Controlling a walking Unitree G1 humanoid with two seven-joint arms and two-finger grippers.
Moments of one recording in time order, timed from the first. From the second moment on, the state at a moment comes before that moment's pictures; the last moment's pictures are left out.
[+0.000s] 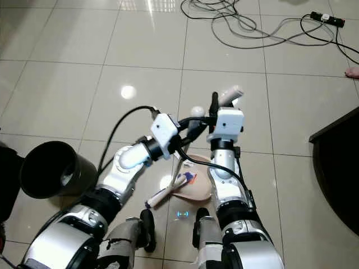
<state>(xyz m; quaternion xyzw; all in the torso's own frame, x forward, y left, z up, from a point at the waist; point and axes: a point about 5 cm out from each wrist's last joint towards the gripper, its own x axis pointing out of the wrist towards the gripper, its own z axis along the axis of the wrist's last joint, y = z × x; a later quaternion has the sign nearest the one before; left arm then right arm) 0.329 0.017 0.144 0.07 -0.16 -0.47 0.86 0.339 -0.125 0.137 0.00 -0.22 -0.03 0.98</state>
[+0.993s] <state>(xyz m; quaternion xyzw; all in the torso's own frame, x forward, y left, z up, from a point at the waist) 0.353 0.017 0.184 0.10 -0.18 -0.51 0.84 0.348 -0.133 0.164 0.00 -0.25 -0.04 0.97</state>
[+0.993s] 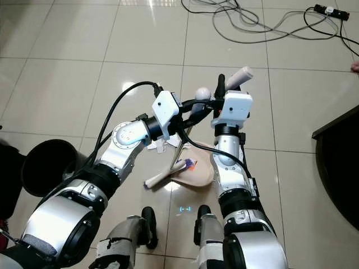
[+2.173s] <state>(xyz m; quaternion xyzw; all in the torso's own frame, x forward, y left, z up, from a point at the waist) 0.351 0.045 0.186 0.10 -0.13 -0.53 0.83 0.348 -0.115 0.164 0.04 -0.20 0.04 0.98</state>
